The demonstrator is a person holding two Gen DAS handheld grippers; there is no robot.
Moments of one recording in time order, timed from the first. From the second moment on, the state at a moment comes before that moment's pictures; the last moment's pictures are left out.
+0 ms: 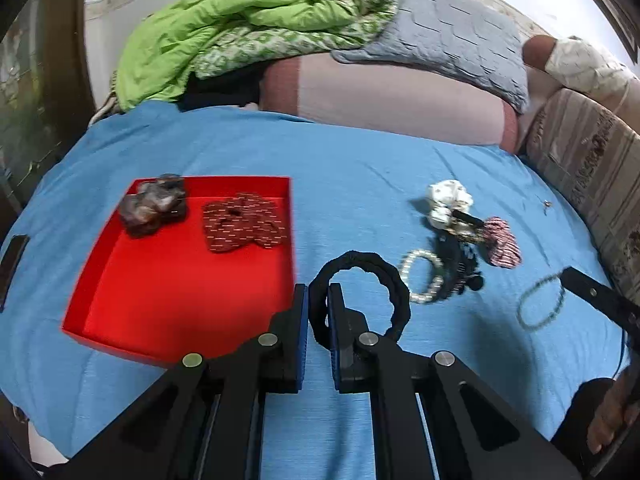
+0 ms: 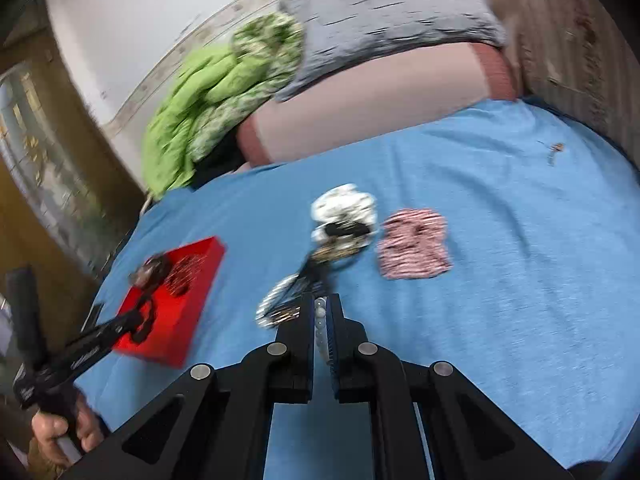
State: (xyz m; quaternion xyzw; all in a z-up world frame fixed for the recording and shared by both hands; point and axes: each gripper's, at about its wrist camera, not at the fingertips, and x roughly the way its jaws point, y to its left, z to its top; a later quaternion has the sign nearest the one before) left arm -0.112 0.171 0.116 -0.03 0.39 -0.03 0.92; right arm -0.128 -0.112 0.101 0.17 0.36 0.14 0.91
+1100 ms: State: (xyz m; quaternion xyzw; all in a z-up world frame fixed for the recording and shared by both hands) left arm -0.093 0.343 0.068 -0.06 0.43 0.17 0.88; right arm -0.072 0.159 0.094 0.05 0.43 0.32 0.84
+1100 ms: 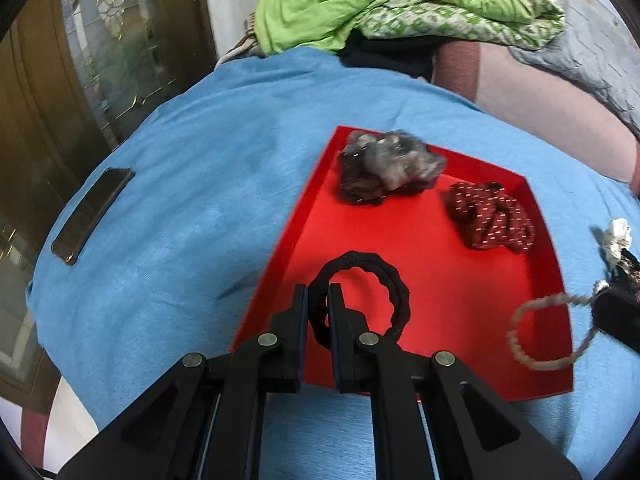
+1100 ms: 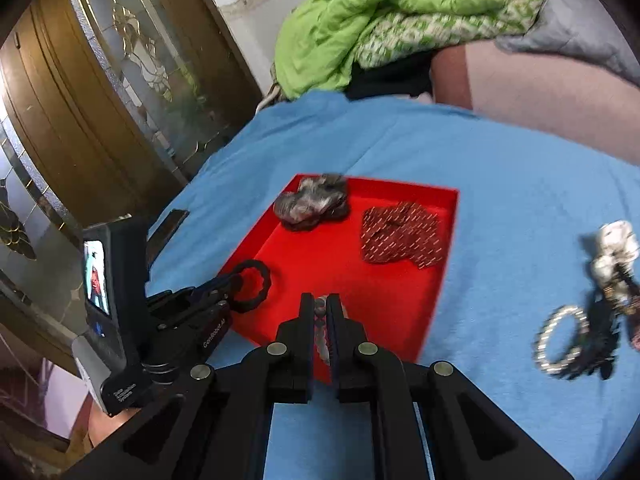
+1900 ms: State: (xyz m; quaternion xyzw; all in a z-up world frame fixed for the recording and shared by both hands) left arm -0.106 0.338 0.084 -0.08 0.38 0.18 0.90; right arm -0.098 0.141 0.087 0.00 0.41 0.28 0.87
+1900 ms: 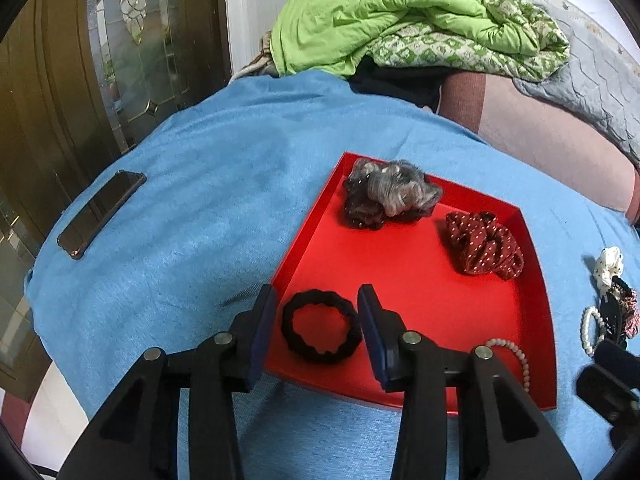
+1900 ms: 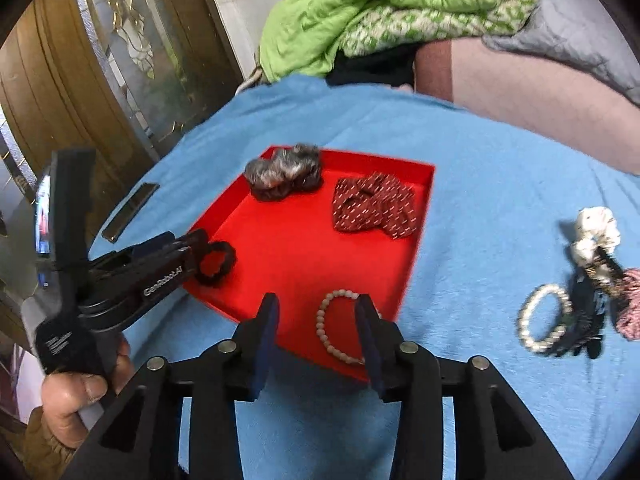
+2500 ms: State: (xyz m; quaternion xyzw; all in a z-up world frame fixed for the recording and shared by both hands) left arm -0.115 0.249 0.104 0.02 0.33 0.16 0.93; right arm -0.127 -0.022 0.096 0.06 0.40 0.16 0.90
